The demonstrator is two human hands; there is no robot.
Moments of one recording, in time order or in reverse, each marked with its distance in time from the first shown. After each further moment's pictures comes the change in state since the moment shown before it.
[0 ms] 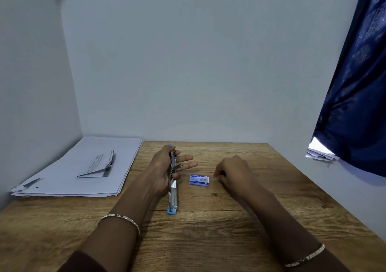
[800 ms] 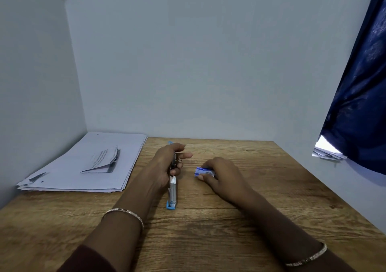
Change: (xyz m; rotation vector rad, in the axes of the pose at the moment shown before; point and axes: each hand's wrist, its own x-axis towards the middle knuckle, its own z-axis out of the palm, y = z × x) left_hand 0.004 0.004 -0.006 0.189 0.102 0.050; right_hand -0.005 -0.031 0.018 0.223 0.033 -0.097
